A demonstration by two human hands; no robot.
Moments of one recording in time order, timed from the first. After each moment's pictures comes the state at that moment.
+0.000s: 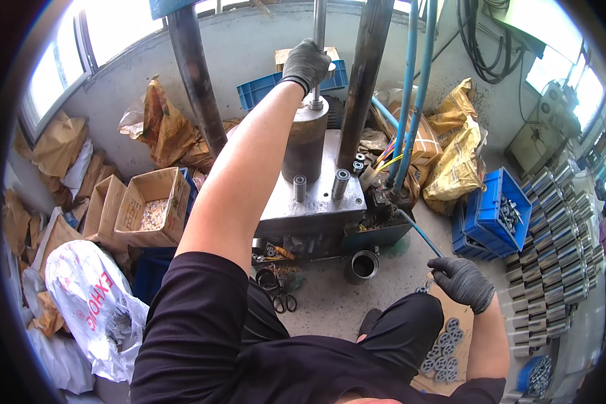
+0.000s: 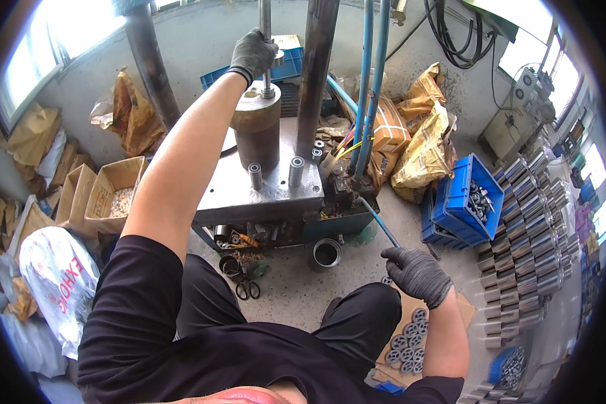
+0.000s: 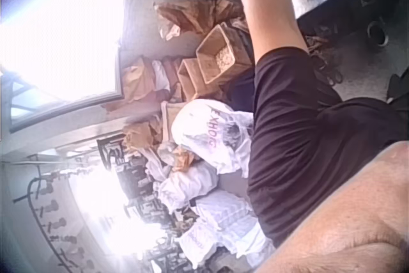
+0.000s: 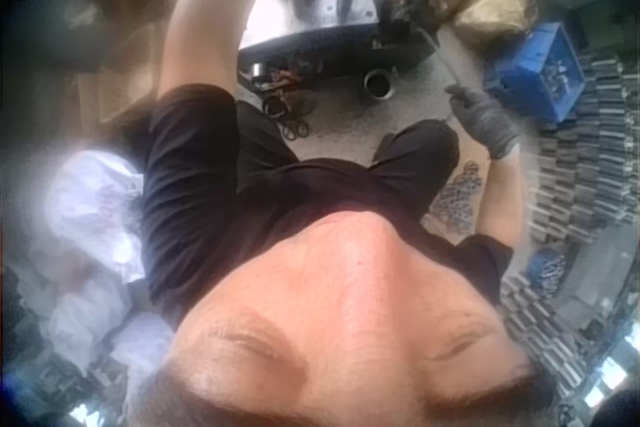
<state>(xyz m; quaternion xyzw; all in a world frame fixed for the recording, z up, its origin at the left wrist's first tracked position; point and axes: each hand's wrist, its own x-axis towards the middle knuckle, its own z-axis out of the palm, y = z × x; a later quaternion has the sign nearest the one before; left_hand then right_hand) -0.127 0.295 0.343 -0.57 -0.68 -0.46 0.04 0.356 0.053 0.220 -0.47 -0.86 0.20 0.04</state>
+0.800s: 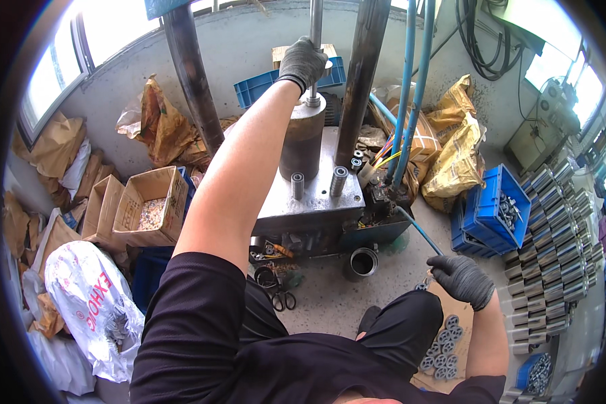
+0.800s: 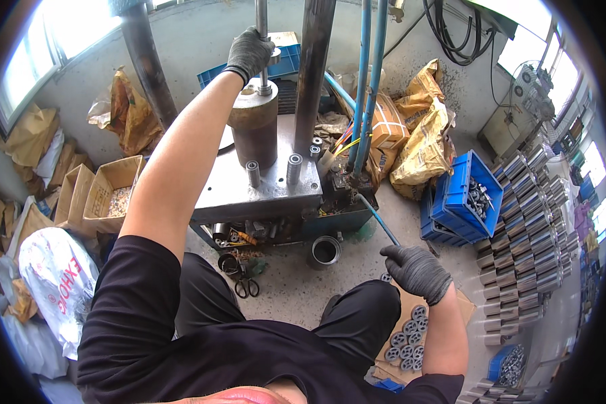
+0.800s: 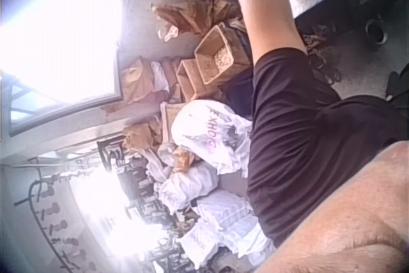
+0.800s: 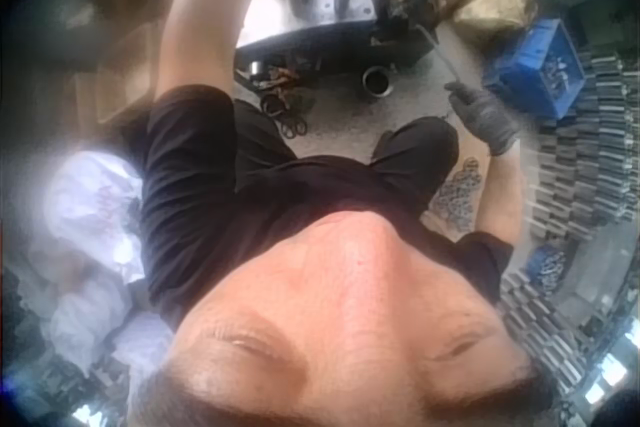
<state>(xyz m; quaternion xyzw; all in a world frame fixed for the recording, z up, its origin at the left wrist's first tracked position) -0.127 0.295 0.340 -0.57 -0.67 -0.47 0.04 0.361 0.057 0.217 -0.45 -0.87 0.19 0.00</state>
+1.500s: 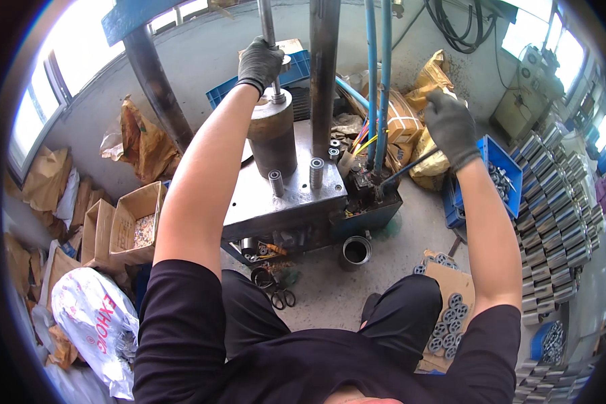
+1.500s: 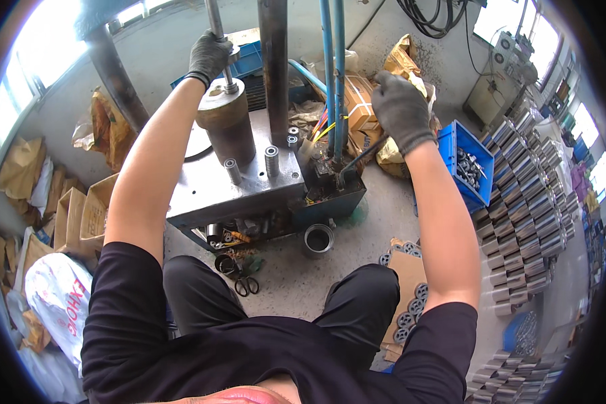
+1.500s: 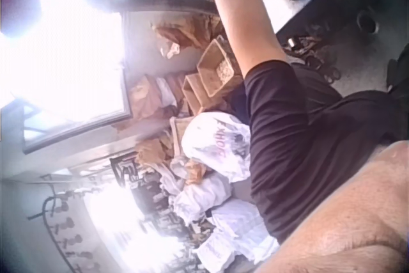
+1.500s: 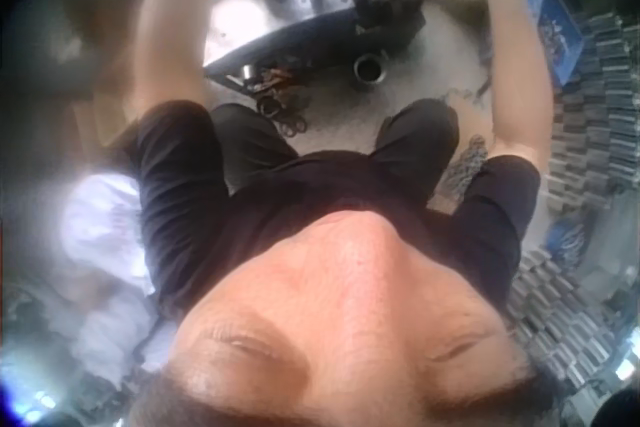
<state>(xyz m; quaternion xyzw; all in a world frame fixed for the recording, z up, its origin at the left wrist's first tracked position) -0.125 0.290 0.340 -0.57 -0.66 -0.49 0.02 0.284 0.232 0.313 -0.46 -0.78 -0.18 0.38</state>
